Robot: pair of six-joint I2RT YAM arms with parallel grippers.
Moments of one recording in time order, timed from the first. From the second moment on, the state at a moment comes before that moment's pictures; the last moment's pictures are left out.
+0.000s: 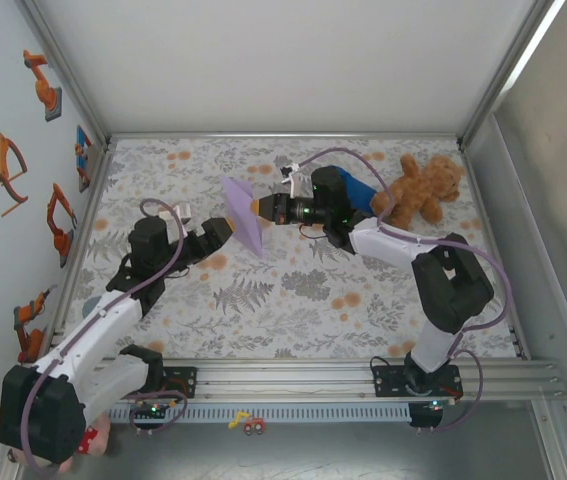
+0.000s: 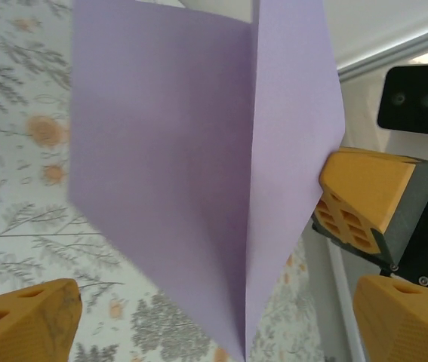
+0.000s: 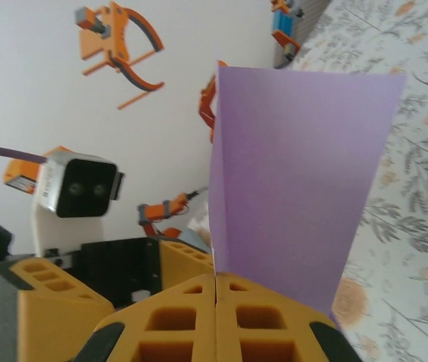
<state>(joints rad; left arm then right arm) -0.36 0.98 0.52 0.08 0.47 -0.89 0.64 1.73 1.10 0.41 -0.73 0.79</state>
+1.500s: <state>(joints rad) -0.43 1.08 0.56 0.24 0.55 -0.85 0.60 1.63 1.08 0.24 -0.69 0.85</state>
